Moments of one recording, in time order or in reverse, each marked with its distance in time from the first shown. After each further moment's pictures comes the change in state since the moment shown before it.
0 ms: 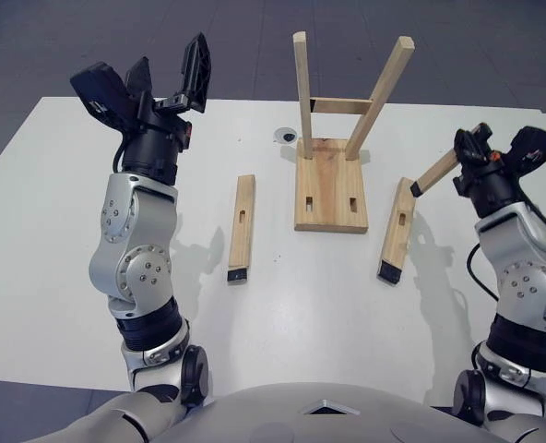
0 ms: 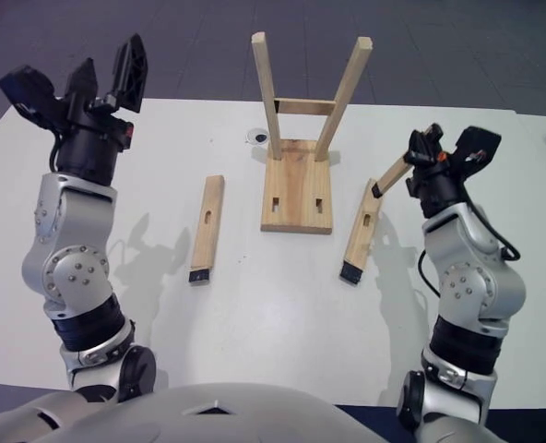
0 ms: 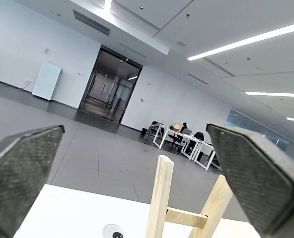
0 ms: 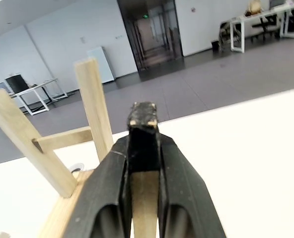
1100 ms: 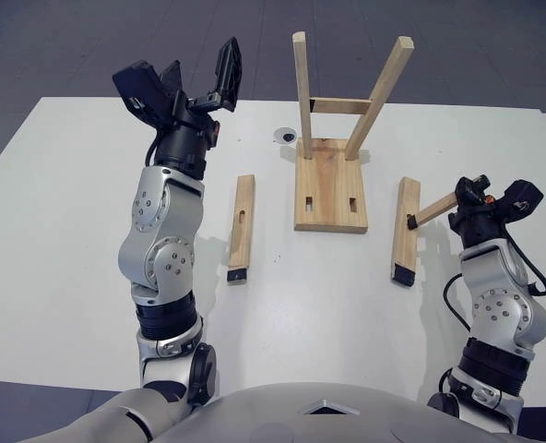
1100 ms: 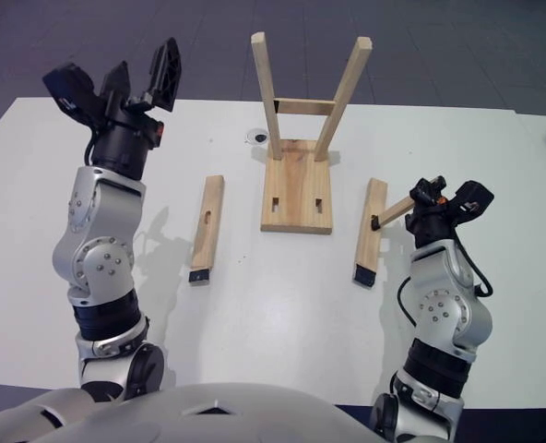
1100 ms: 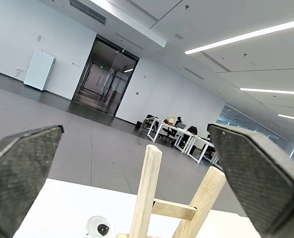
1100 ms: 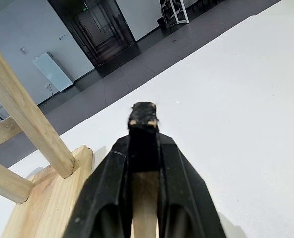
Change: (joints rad) left arm -0.033 -0.014 -0.089 0.094 0.030 -0.047 0.013; right arm 0.071 0.151 -0.073 0.093 -0.080 -0.124 -0.073
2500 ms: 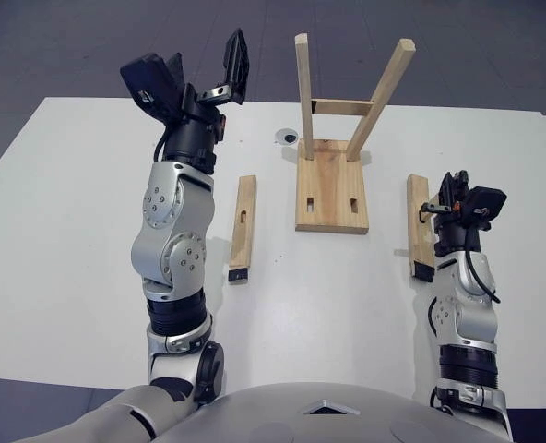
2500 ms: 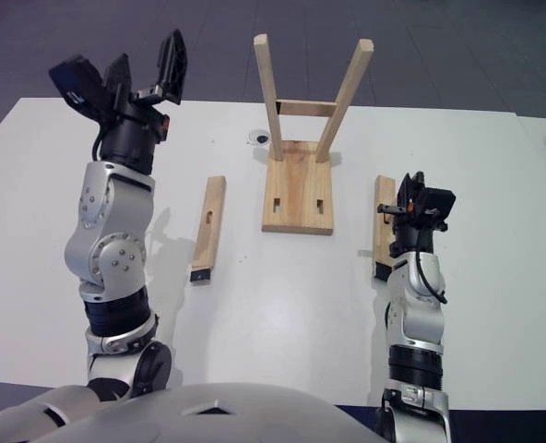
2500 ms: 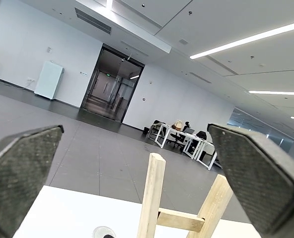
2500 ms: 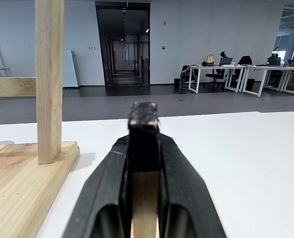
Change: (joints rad) left arm -0.016 -0.044 -0.039 0.003 0.100 -0.038 0.036; right arm 0.074 -0.028 0.223 0.306 -0.477 -0.624 0.213
